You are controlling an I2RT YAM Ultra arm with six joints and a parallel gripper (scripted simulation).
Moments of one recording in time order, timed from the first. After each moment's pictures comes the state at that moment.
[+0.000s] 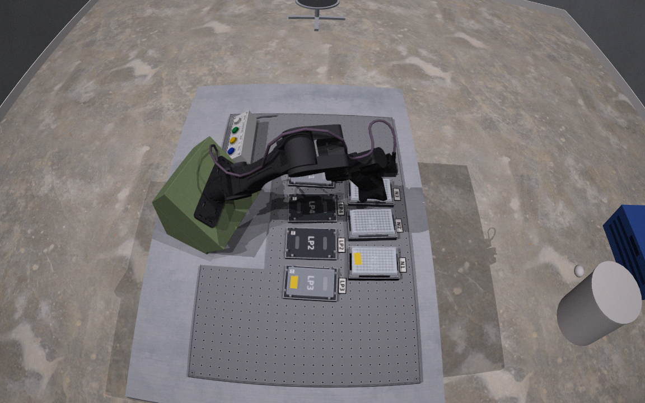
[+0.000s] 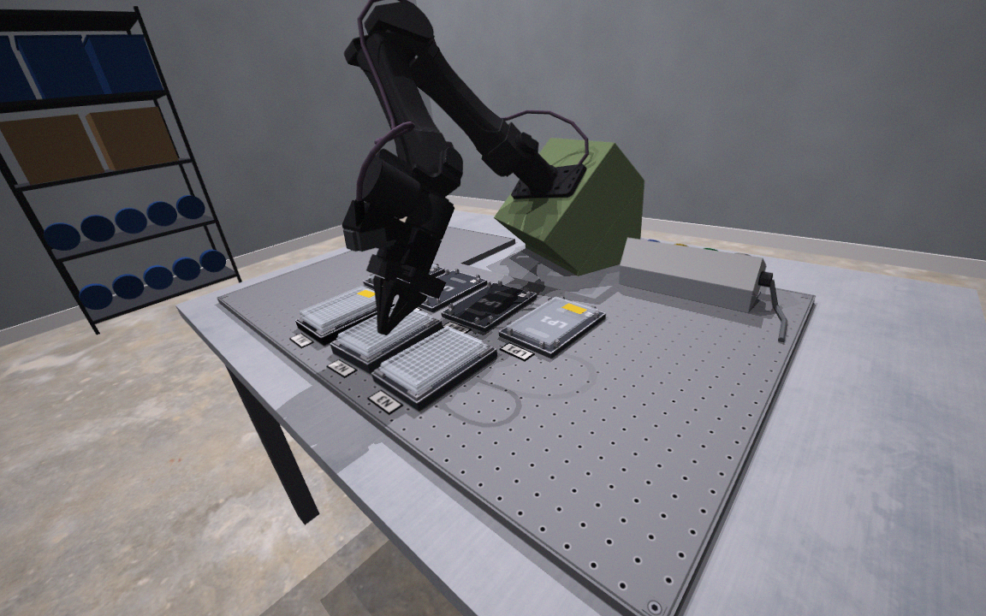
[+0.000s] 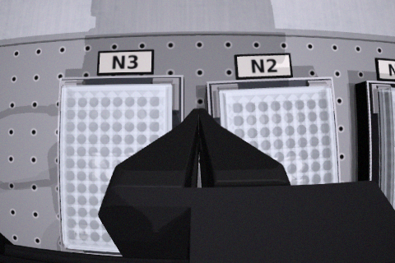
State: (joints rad) arm 0.58 1.48 0.73 0.58 0.55 -0.19
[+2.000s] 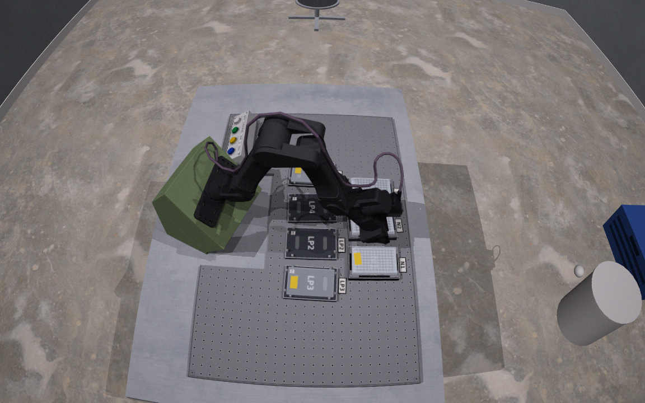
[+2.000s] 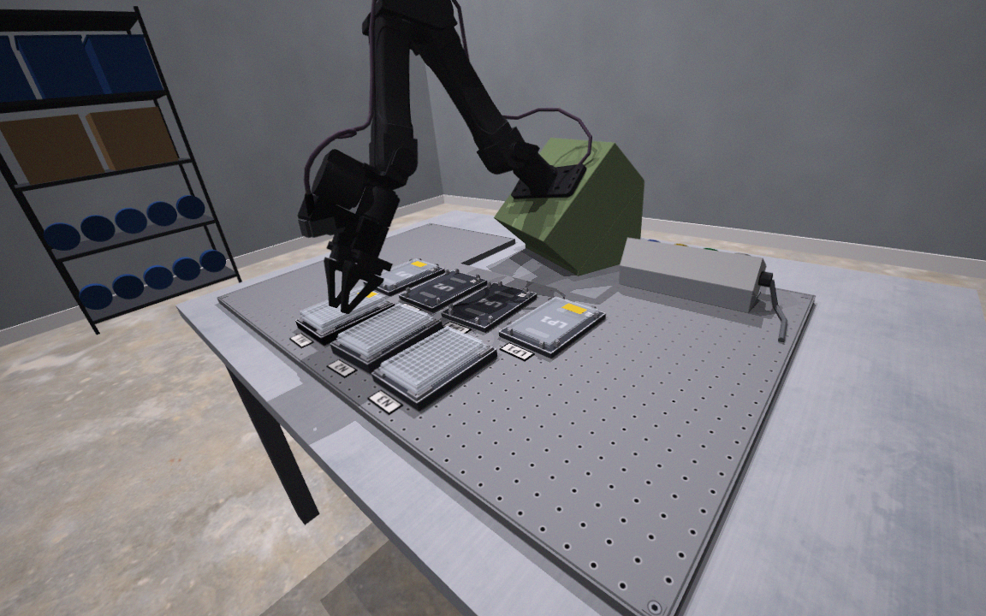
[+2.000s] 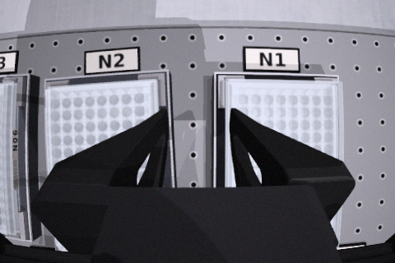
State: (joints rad) arm 0.12 1.25 0.71 0.37 0.10 -0.26
